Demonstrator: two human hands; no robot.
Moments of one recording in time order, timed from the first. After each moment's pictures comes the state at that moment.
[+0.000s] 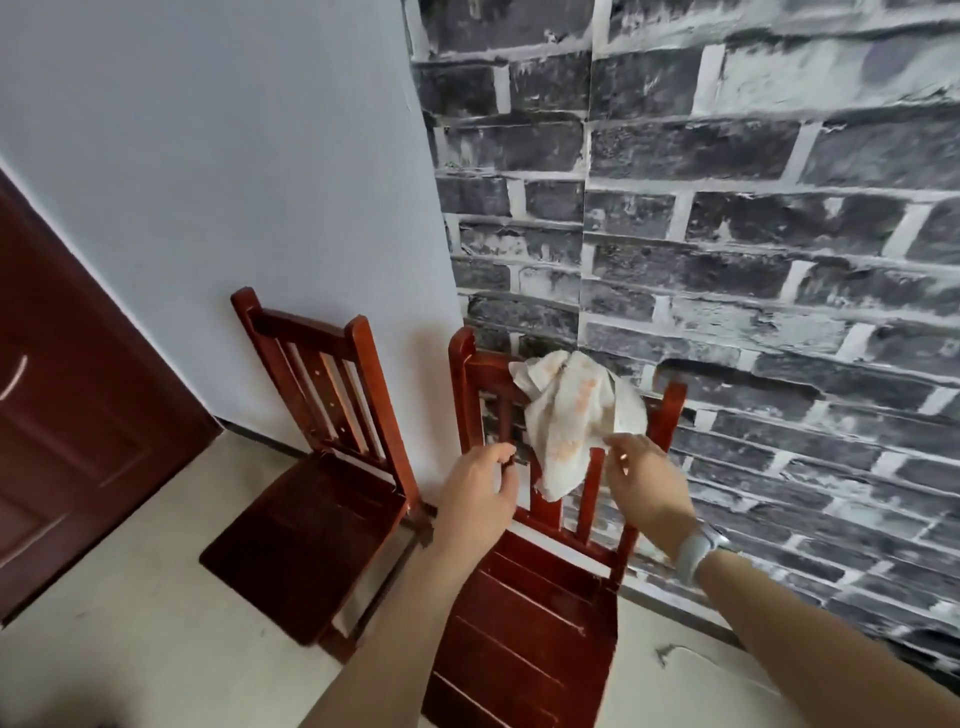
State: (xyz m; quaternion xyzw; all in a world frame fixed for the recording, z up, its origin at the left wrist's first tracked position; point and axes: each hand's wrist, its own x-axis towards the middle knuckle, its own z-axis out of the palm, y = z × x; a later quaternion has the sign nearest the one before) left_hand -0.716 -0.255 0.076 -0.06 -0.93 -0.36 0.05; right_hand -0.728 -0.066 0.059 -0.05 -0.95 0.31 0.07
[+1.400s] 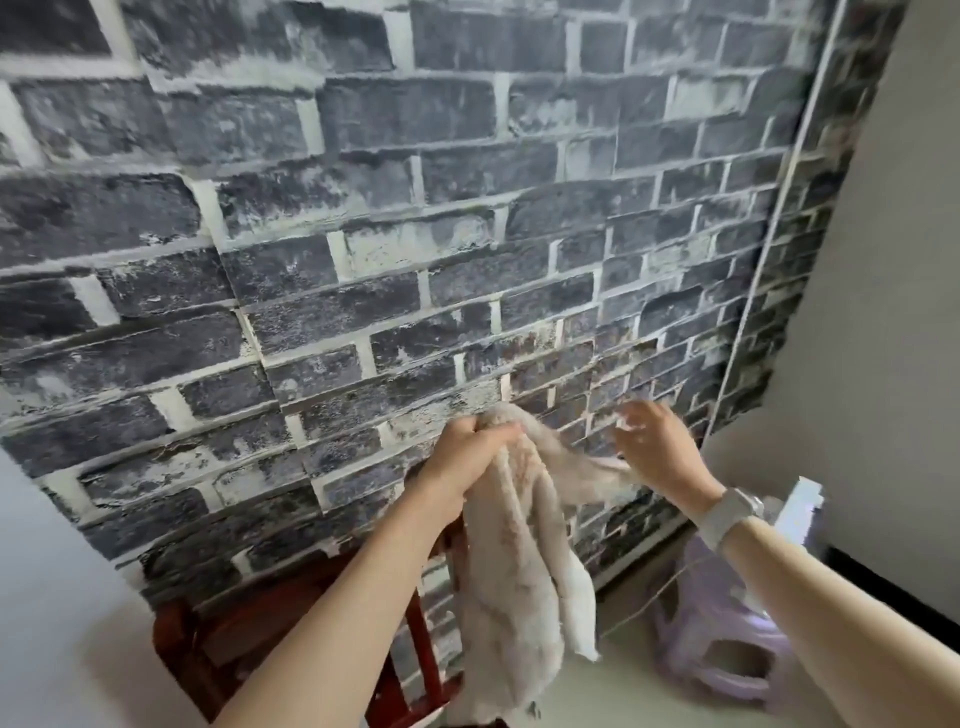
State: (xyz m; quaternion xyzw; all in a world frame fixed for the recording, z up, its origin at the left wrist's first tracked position) left_hand -0.809 -0.113 0.206 -0.33 -0.69 -0.52 -0.37; right_hand -0.643 0.021 0.170 -0.46 -0.81 0.21 0.29
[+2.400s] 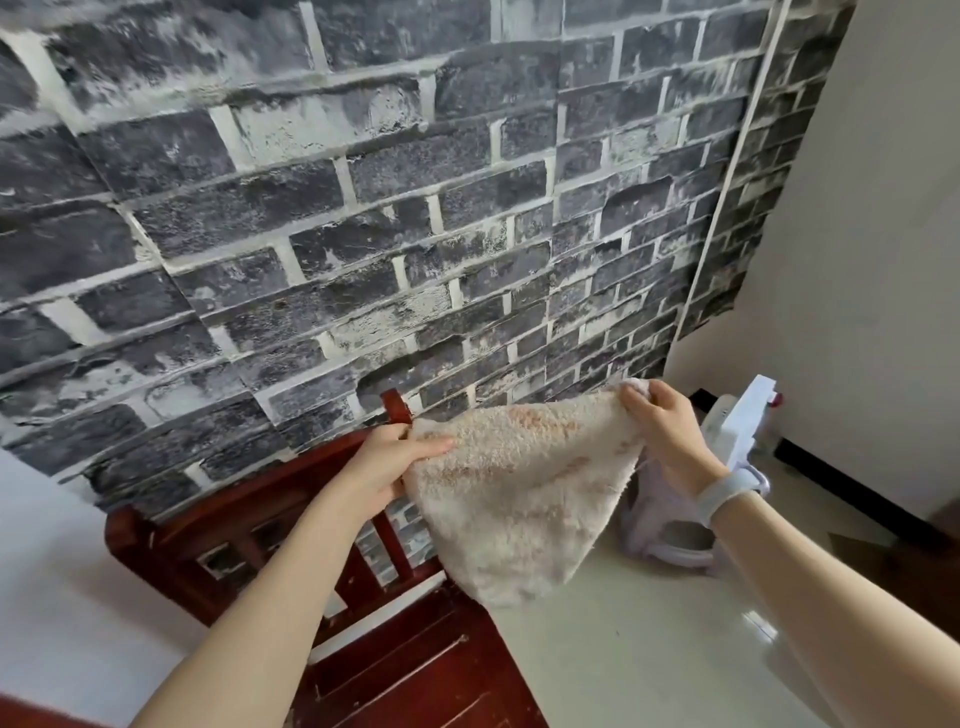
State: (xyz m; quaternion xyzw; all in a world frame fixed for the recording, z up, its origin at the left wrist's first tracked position) left_hand -0.797 -0.145 0.120 -0.22 -0.73 -0.46 -0.46; right_hand -0.561 0.011 0.094 -0.49 -0.59 0.51 0.37
